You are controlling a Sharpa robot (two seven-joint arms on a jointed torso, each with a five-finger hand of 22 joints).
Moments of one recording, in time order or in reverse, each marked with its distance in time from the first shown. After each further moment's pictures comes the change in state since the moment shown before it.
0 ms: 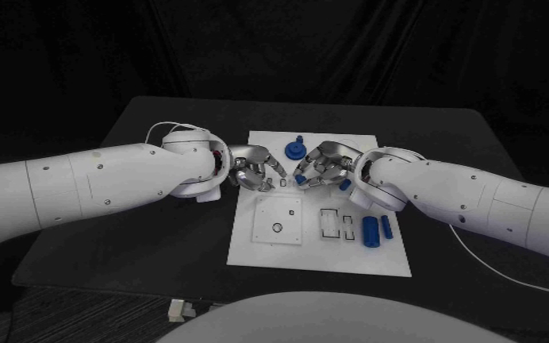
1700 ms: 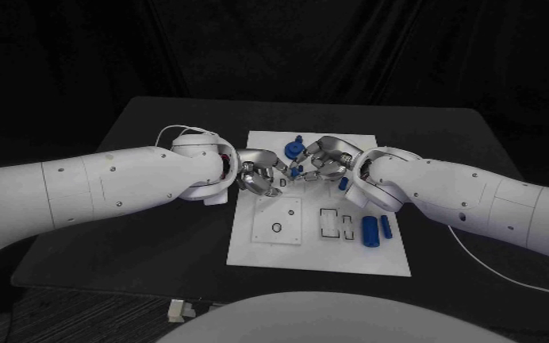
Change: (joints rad) left arm -0.014 0.040 -0.001 -0.018 -0.002 0.005 0.033; left_hand -0.005 -0.013 0.030 0.017 0.014 -0.043 -0.019 -0.003 -0.037 -0.004 -0.021 -0.004 -0.001 0.003 -0.018 0.000 0.000 0.000 0.000 -0.022 0.000 0.000; right arm 0.003 -0.003 -0.001 0.017 0.077 -0.051 0.051; right_hand -0.009 -0.002 -0.012 0.007 -0.011 -0.004 0.007 -0.006 -0.006 0.001 0.005 0.000 0.000 0.002 0.003 0.000 0.000 -0.001 0.004 0.003 -0.013 -0.003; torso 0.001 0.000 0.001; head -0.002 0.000
